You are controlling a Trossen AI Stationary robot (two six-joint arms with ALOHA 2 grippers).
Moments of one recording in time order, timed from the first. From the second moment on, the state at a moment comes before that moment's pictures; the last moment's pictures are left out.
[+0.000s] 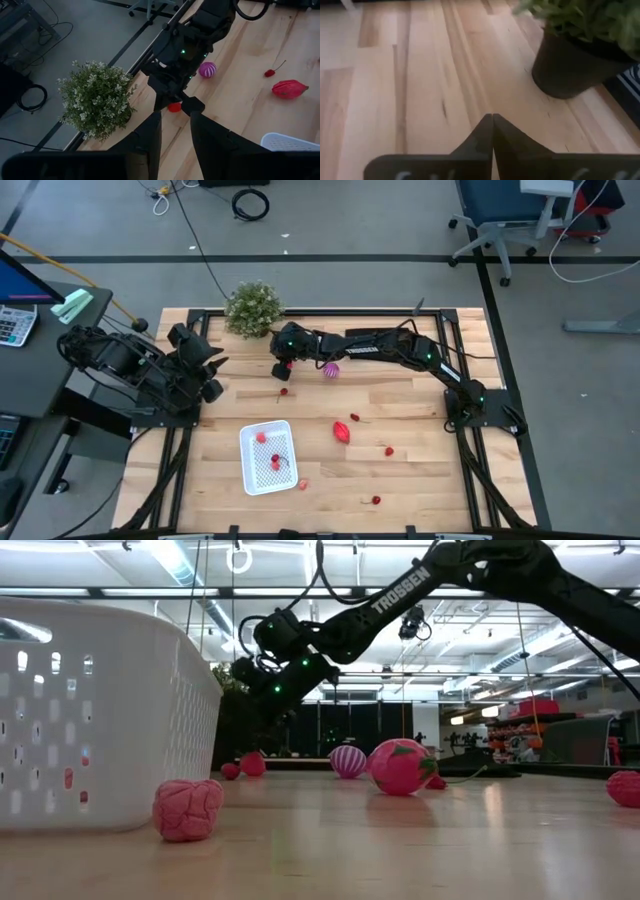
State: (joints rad) left arm -0.47 1.12 1.56 -1.56 -0.86 -0.78; right arm -0.28 2.43 1.86 -0.03 0.04 -0.06
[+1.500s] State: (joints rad) left arm -0.47 1.12 1.56 -1.56 -0.86 -0.81; right arm -0.27 2.43 1.86 -0.13 0.13 -0.06
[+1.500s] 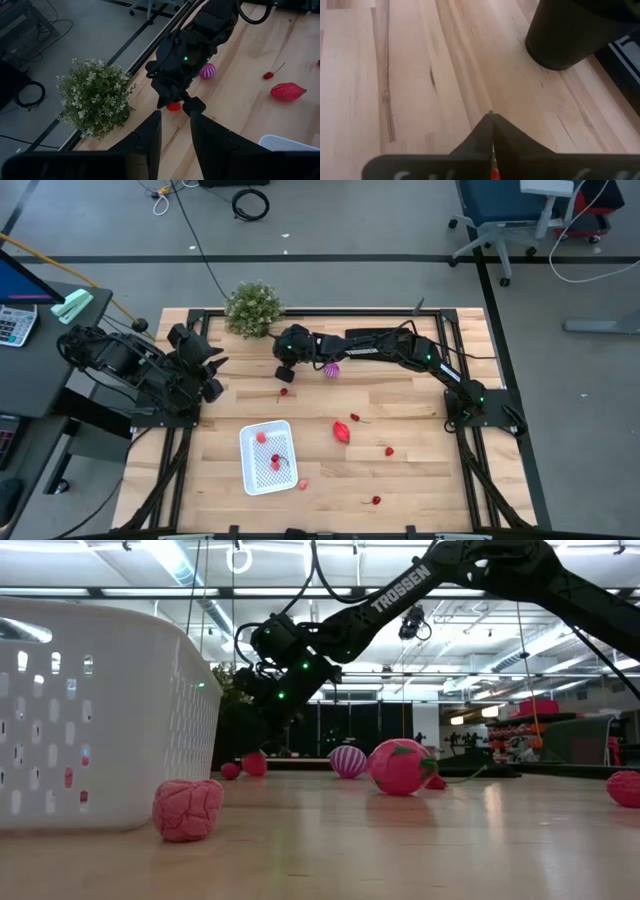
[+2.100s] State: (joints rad) left arm -0.47 1.12 1.56 -1.56 -0.86 -0.81; right arm -0.15 2.36 1.86 -0.07 0.03 -0.11
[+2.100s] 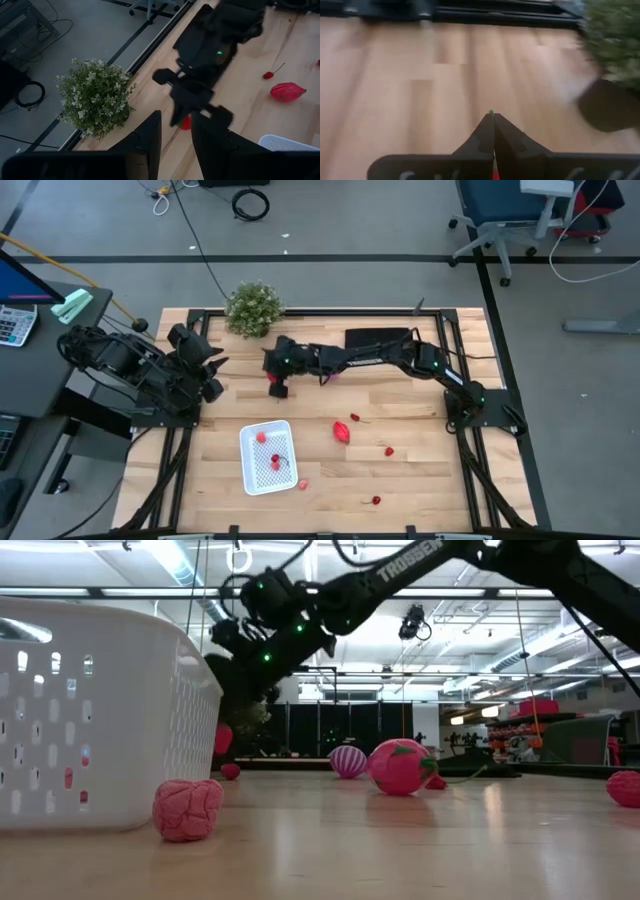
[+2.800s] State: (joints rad) left arm -0.47 1.12 1.56 -1.53 -0.86 -0.85; right arm 0.24 2.26 1.86 -0.18 0.22 -0.34
